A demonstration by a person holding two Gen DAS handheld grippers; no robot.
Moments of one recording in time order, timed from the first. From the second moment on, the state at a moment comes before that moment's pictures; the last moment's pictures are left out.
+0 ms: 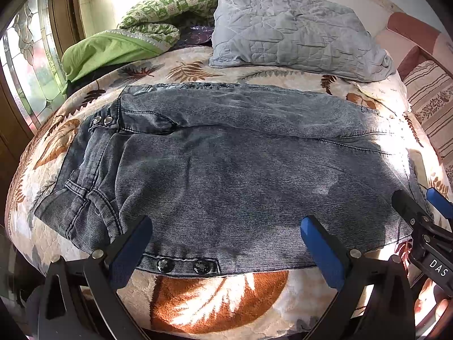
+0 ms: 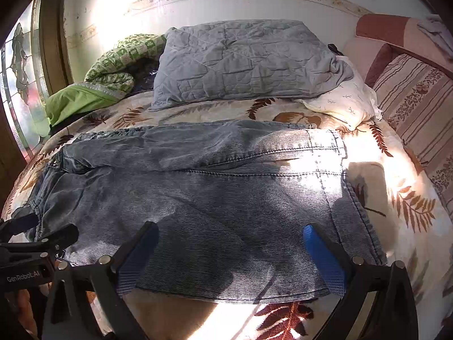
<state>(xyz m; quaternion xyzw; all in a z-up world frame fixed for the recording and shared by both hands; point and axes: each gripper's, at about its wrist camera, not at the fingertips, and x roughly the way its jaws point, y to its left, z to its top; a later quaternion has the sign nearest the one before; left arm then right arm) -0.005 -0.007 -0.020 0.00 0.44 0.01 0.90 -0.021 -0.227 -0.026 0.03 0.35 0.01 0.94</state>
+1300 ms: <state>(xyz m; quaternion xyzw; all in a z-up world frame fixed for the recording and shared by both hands) -0.009 -0.009 -0.025 0.00 0.45 0.01 0.89 -0.021 -0.228 -0.028 0.03 0.36 0.01 0.93</state>
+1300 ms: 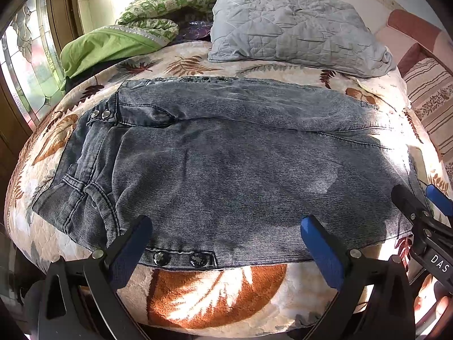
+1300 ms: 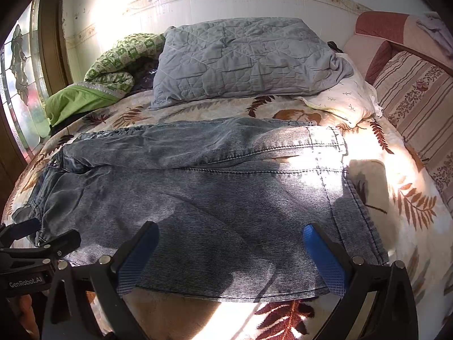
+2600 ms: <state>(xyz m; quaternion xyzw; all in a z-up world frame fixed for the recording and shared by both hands) -0.011 0.131 -0.039 -0.19 0.47 0.12 0.85 -0.047 -0.333 -0.050 0.26 0.39 0.01 0.88</state>
